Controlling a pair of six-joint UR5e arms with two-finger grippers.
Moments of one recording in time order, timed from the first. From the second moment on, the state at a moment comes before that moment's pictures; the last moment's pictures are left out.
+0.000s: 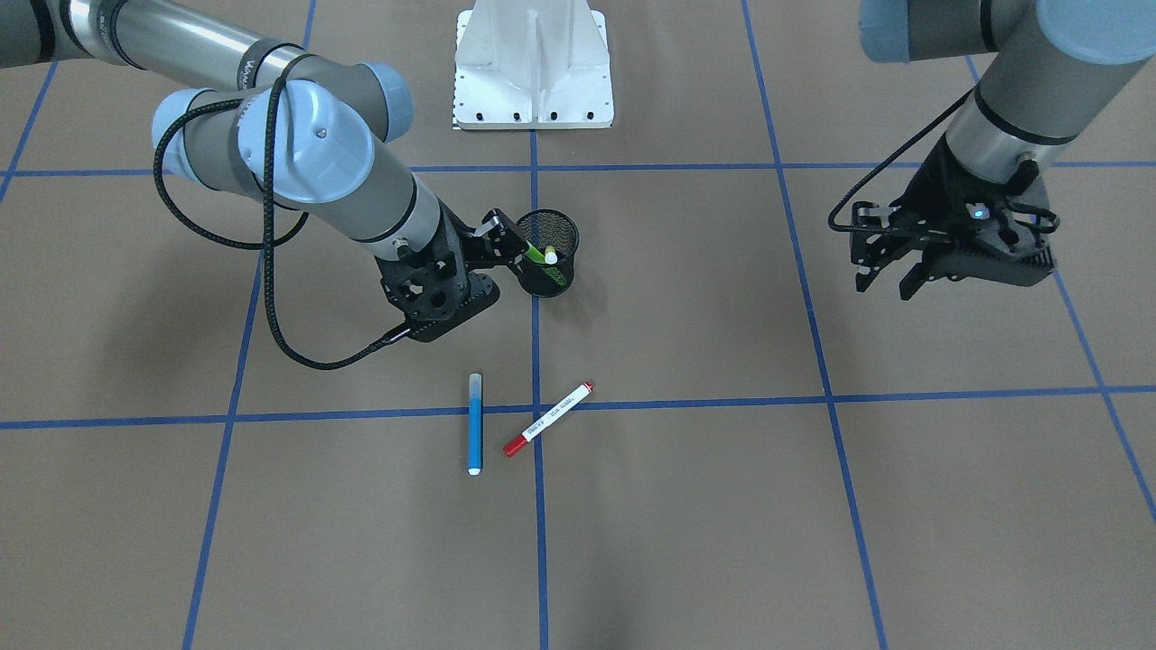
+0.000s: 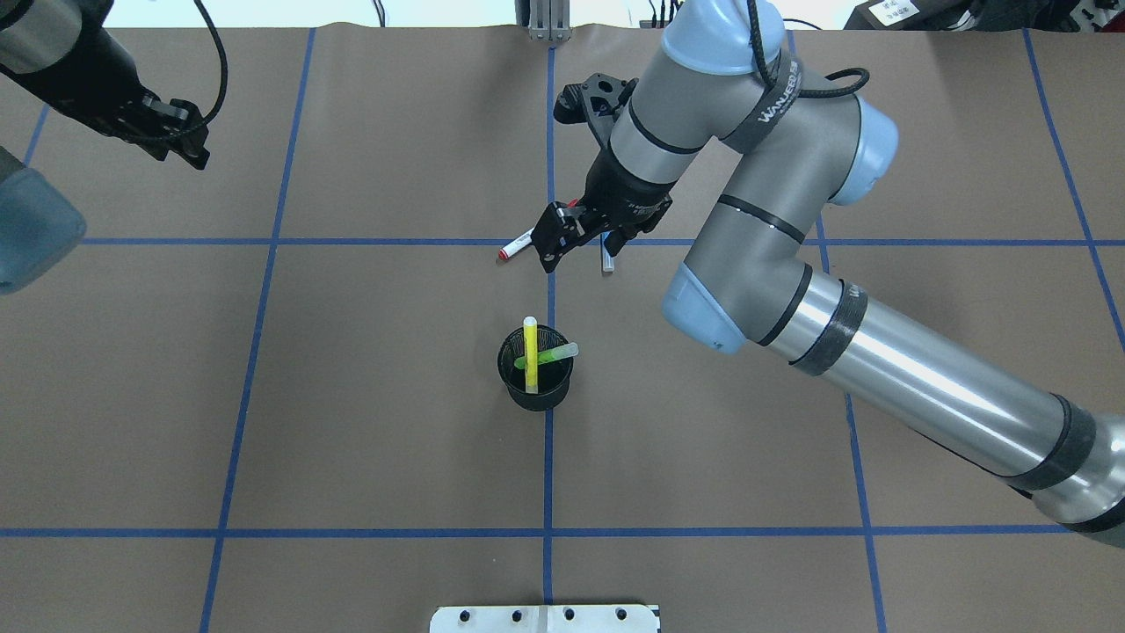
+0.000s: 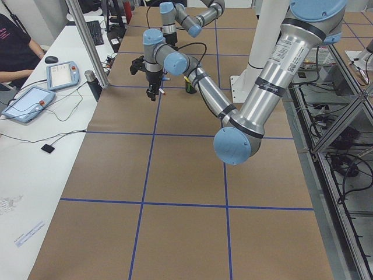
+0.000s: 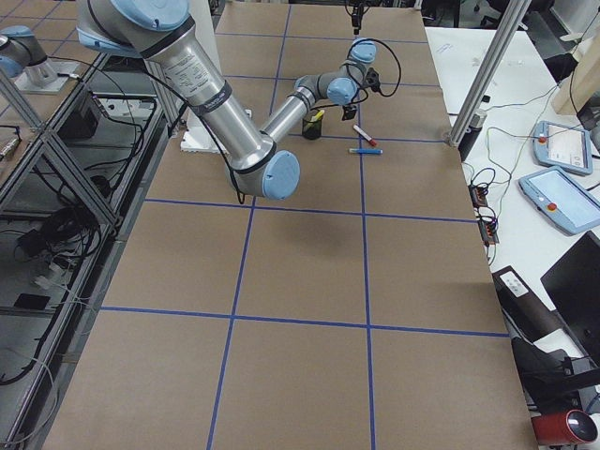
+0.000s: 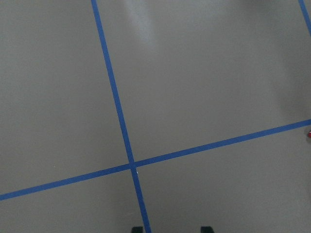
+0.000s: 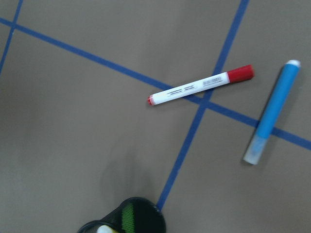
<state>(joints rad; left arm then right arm) -1.08 -2.01 -1.93 -1.37 -2.19 -0.49 0.71 -0.79 1.52 -1.38 2.33 0.74</state>
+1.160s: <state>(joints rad) -1.10 -1.98 -1.95 -1.37 -2.20 -0.48 0.58 -0.91 1.63 -1.23 2.21 0.89</state>
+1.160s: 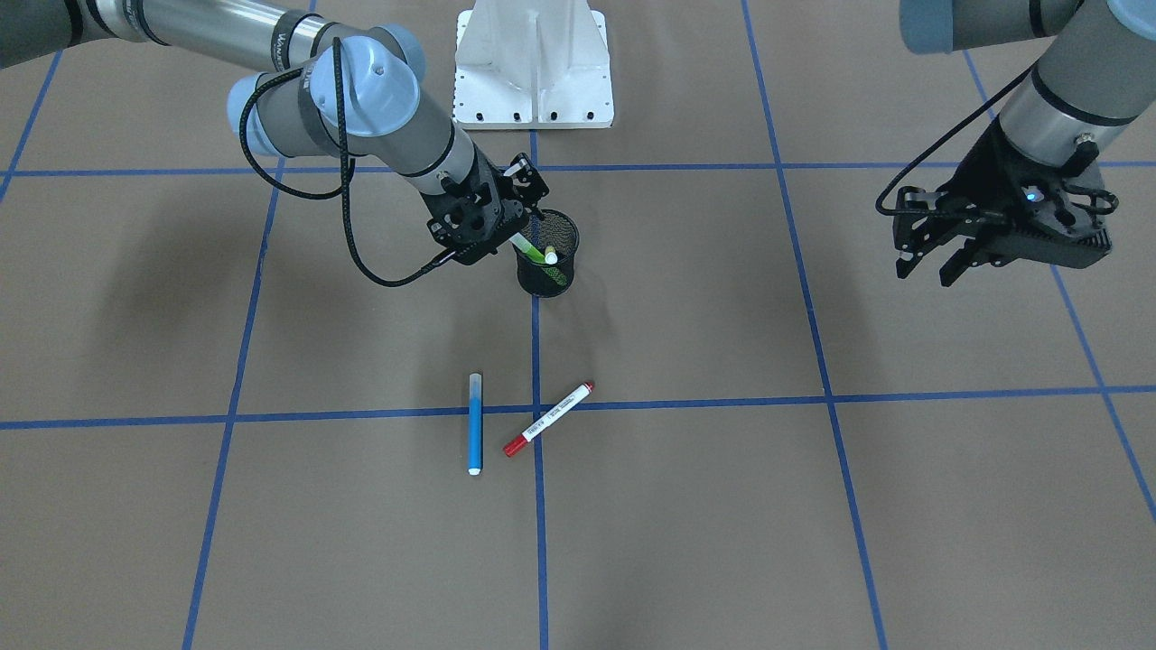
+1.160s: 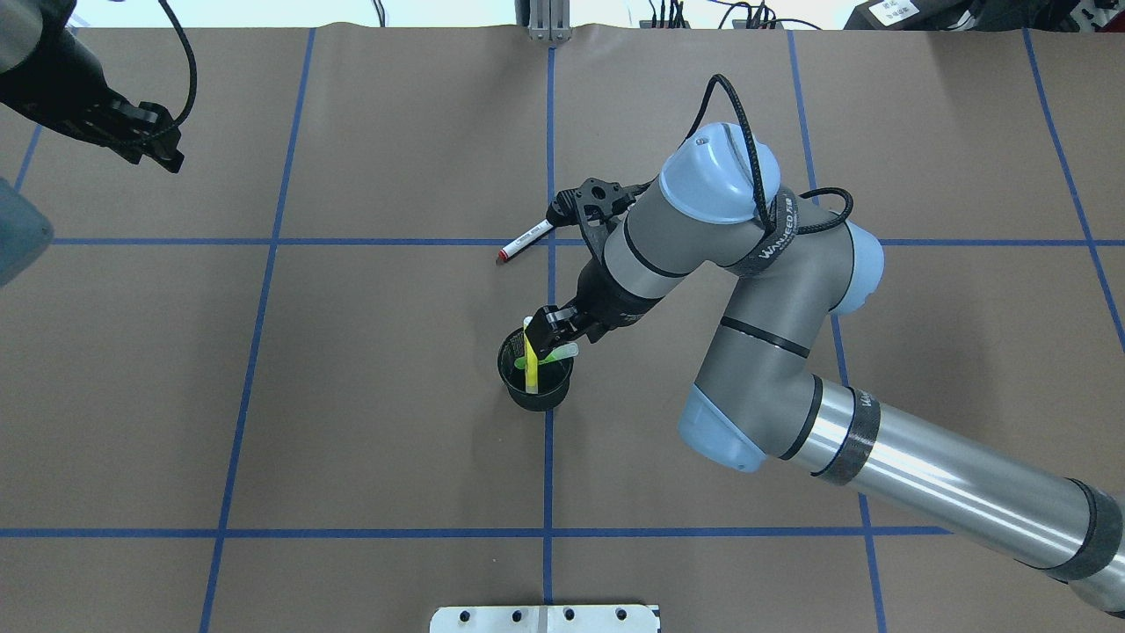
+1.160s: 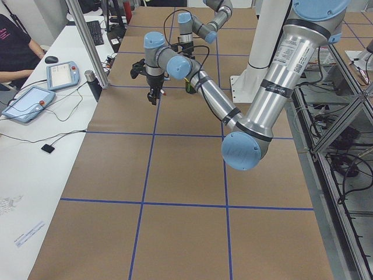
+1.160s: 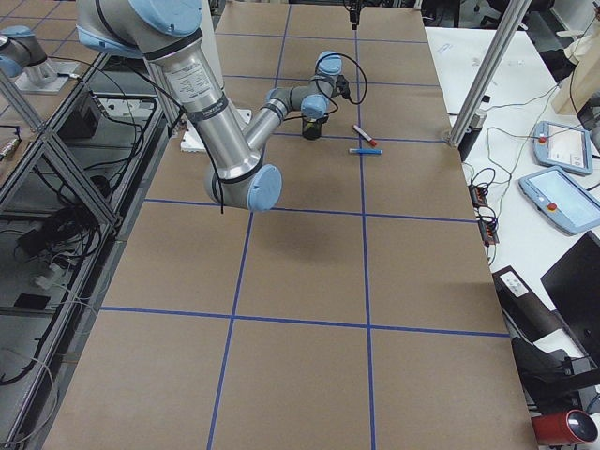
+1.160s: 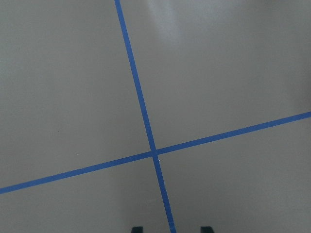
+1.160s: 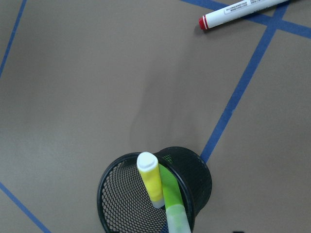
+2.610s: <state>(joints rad) -1.10 -1.98 -1.96 -1.36 -2.20 -0.49 0.58 -0.91 1.61 -1.23 2.21 0.94</state>
